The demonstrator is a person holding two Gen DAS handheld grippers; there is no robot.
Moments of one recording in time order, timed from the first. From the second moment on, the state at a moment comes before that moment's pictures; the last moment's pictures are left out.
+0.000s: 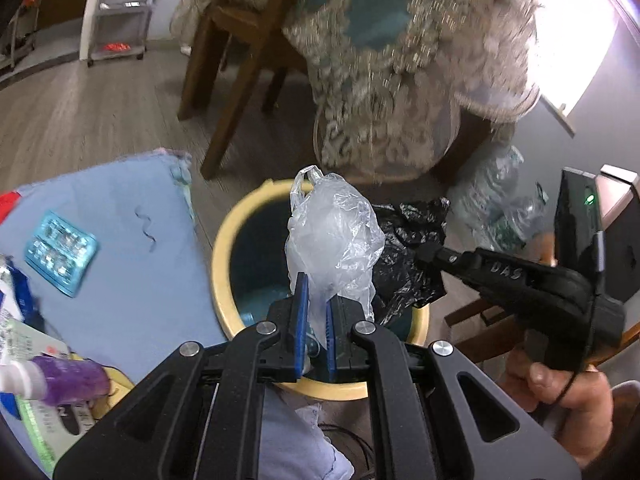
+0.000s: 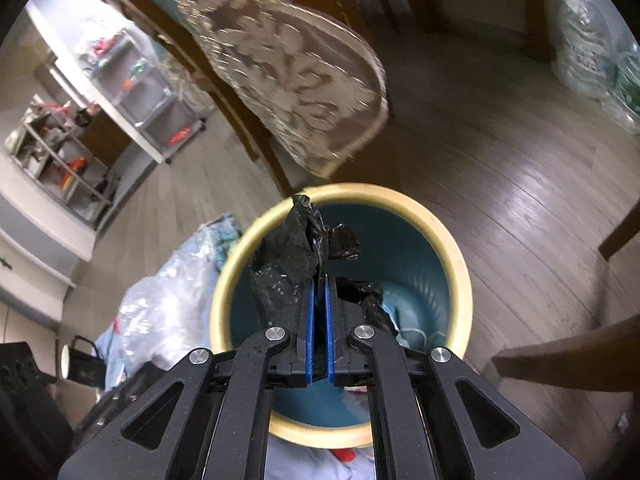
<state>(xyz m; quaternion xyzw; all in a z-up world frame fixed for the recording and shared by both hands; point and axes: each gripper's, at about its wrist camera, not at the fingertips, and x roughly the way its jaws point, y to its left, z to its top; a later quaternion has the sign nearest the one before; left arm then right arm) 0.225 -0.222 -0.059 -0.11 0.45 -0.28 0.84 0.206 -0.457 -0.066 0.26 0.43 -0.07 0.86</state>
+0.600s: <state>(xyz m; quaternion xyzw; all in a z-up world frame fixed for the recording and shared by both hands) 0.210 -0.192 -0.034 -0.11 0.42 -0.30 0.85 0.202 -0.452 -0.060 0.27 0.43 -0.07 0.86</state>
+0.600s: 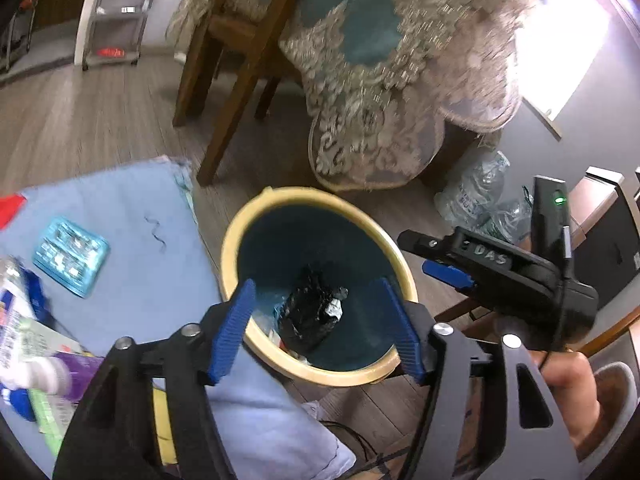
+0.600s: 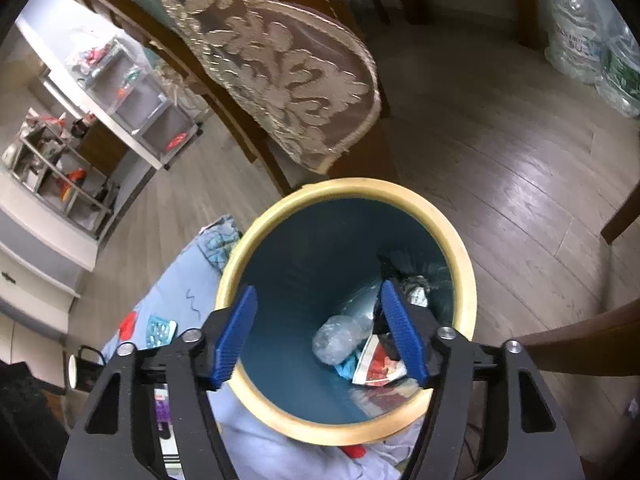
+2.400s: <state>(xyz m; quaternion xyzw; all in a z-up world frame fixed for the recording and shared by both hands) 0.195 0.018 -0.092 -0.02 0.53 -0.07 0.84 0.204 -0.253 -0.066 0.07 0.48 0.21 0.85</state>
